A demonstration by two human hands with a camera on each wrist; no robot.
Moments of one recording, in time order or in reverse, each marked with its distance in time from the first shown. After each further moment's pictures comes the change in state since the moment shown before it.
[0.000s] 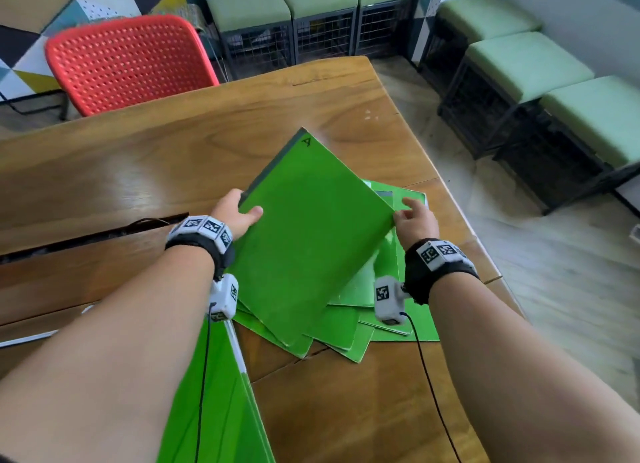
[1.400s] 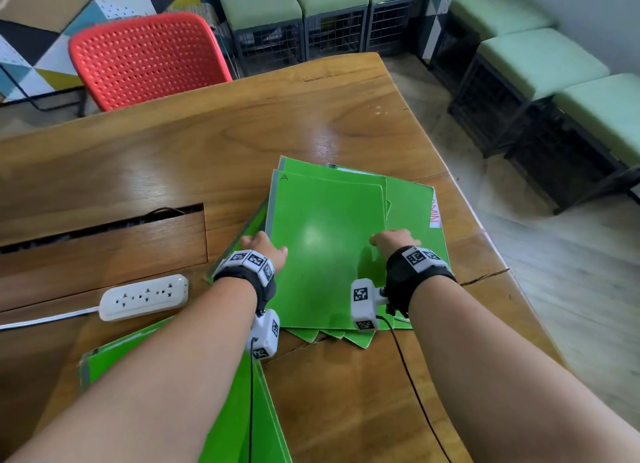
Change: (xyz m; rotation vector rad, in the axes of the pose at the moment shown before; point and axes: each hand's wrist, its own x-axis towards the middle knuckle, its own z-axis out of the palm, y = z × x) left_hand -0.062 0.004 0.059 0.149 -0.166 -0.332; right_hand -0.017 0.012 0.053 -0.132 -0.273 0.446
